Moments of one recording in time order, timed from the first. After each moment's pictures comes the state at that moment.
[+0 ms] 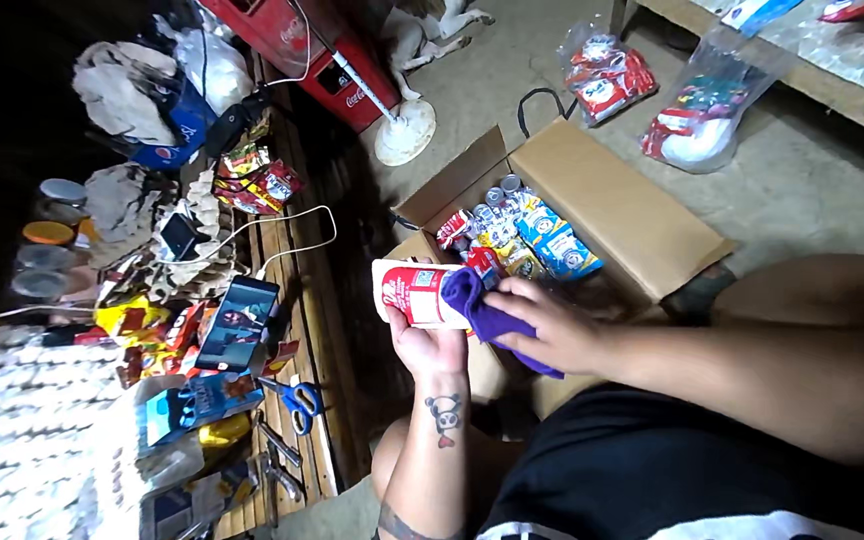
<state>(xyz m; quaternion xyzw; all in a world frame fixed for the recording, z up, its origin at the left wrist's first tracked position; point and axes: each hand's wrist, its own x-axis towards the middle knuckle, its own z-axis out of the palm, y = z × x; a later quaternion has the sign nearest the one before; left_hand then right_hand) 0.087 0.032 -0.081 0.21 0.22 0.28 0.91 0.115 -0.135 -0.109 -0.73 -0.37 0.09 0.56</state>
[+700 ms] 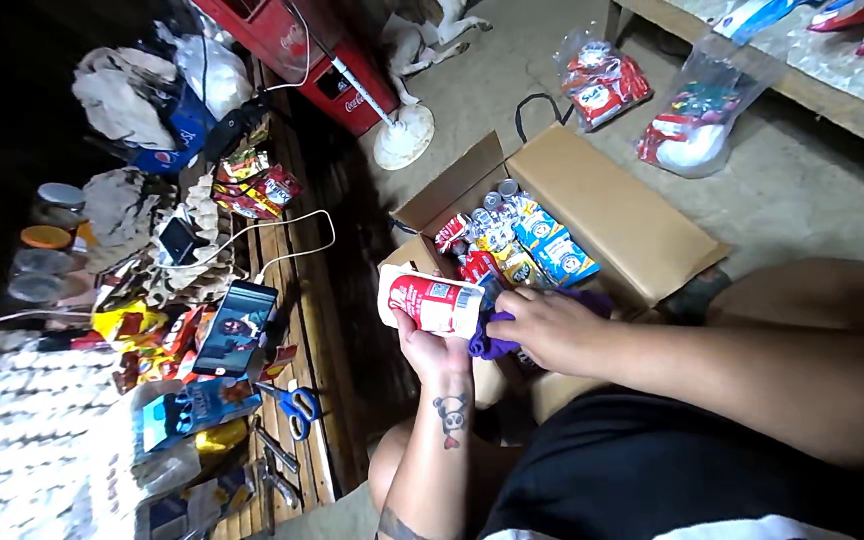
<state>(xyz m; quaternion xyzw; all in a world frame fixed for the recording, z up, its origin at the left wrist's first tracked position) 0.092 0.023 -0.089 0.26 0.29 0.29 0.87 0.130 -0.140 -0.080 -0.81 -0.49 0.20 0.24</state>
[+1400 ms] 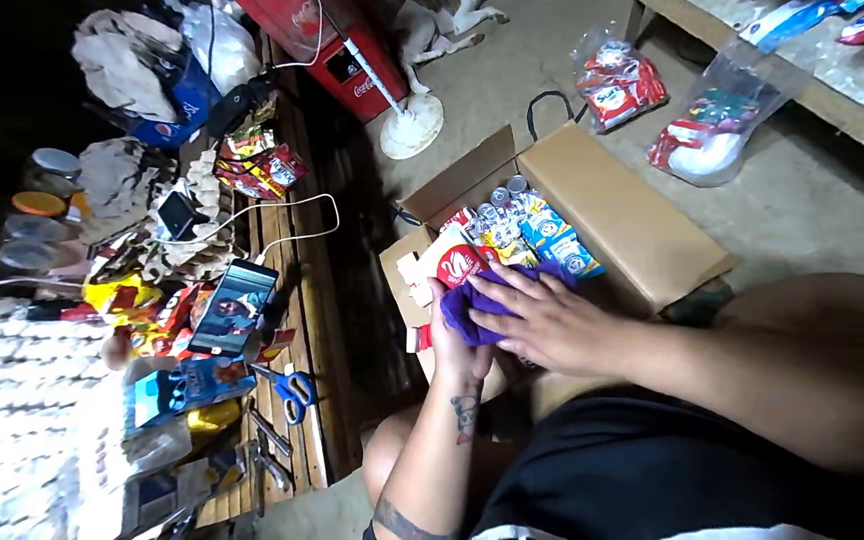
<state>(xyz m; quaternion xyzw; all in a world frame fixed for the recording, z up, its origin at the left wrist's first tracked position) 0.078 0.018 -0.100 0.41 0.15 0.09 0.89 0.125 -0.139 -0.104 -0.79 -0.53 0.01 0.31</state>
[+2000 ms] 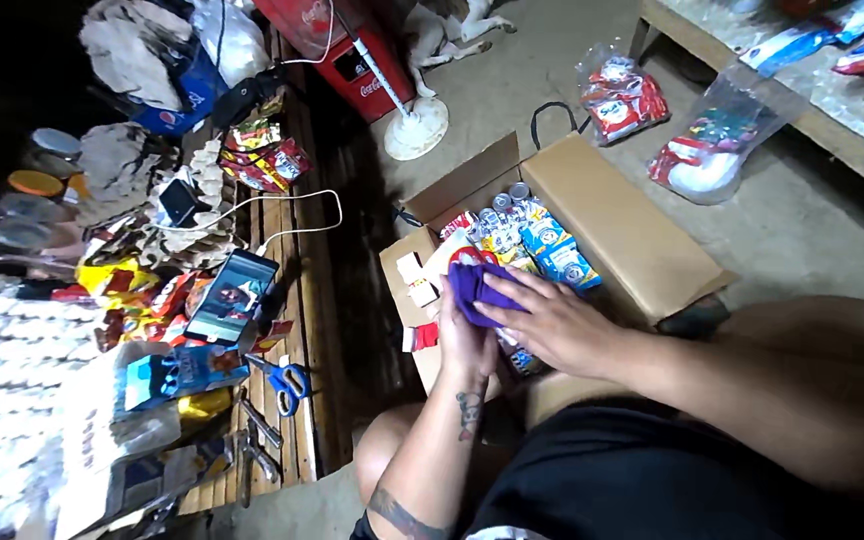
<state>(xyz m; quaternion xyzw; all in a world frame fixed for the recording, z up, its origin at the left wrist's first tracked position) 0.085 0.008 -0.098 0.41 0.21 0.08 0.88 0.126 -0.140 -0.111 -0.81 -0.47 0.03 0.34</state>
